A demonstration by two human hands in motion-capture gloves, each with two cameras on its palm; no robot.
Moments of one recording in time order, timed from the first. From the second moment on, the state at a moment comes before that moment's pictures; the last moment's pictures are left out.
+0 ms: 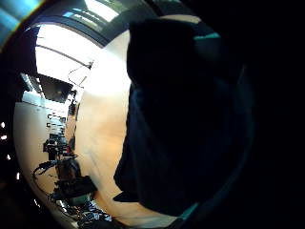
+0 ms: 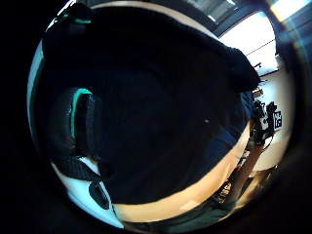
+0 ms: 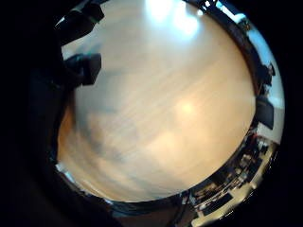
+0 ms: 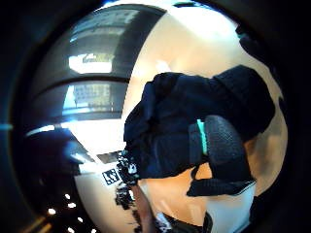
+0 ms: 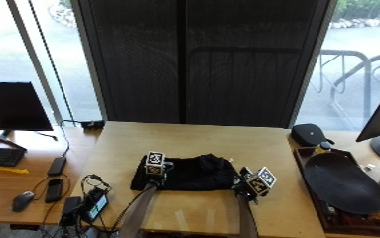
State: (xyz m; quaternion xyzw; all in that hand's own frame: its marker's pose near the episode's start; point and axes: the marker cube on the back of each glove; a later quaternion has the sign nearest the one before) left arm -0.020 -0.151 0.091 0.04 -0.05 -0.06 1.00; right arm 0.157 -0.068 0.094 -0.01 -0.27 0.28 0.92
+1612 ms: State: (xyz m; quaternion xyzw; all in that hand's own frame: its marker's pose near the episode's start) left arm -0.013 -0.178 0.022 0.00 0.42 -0.05 0.90; right arm 0.006 -0.216 -0.025 0.08 -0.42 0.18 0.89
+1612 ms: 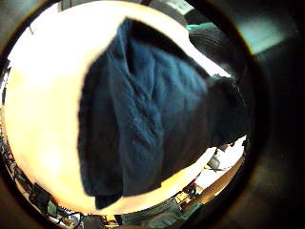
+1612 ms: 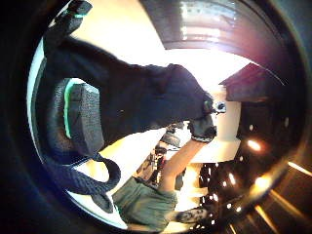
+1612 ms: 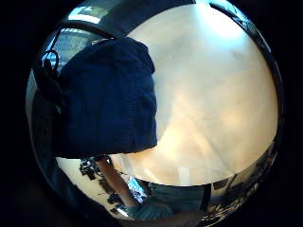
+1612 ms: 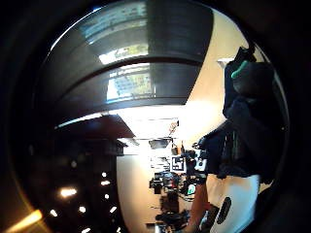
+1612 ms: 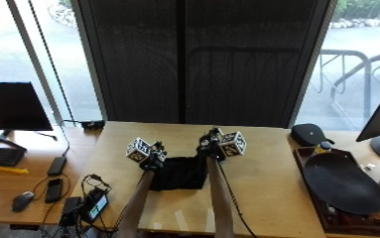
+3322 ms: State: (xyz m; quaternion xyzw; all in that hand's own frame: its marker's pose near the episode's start) left arm 0.017 -0.173 -0.036 0.12 0.23 0.04 0.96; right arm 0.009 -0.200 -0.060 0.21 0.10 0.06 0.97
